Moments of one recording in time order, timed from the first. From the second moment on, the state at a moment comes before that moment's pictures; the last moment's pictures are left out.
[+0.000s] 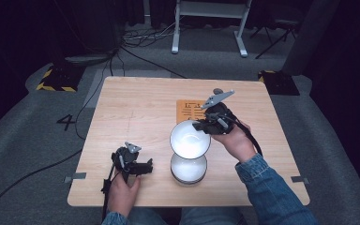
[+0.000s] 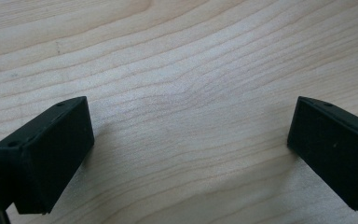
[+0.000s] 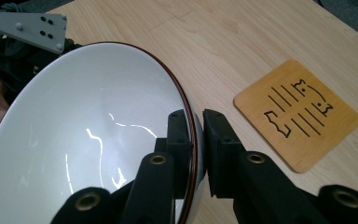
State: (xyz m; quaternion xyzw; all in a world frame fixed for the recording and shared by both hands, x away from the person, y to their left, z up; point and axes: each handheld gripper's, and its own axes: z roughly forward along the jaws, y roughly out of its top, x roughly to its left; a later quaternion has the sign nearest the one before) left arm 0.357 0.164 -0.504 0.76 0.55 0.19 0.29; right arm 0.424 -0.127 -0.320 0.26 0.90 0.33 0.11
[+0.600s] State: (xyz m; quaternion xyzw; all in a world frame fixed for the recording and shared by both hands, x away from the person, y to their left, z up) left arm 0.358 0.163 -0.505 0.76 0.55 0.19 0.29; right arm 0.470 -0.117 -0.307 0.29 0.89 0.33 0.13
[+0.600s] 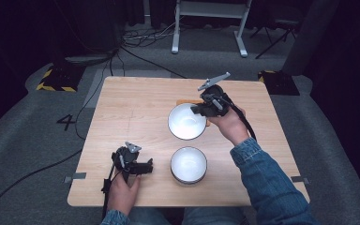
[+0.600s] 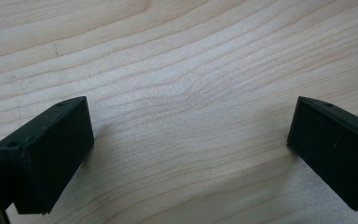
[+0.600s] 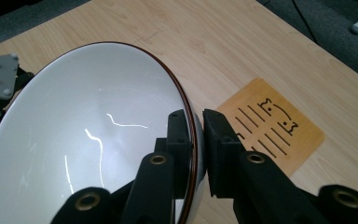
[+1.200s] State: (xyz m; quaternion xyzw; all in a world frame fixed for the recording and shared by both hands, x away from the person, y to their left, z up) left arm 0.358 0.163 -0.505 0.76 0.55 0.19 0.30; right arm 0.522 -0.118 -0.303 0.34 0.86 0.34 0.15
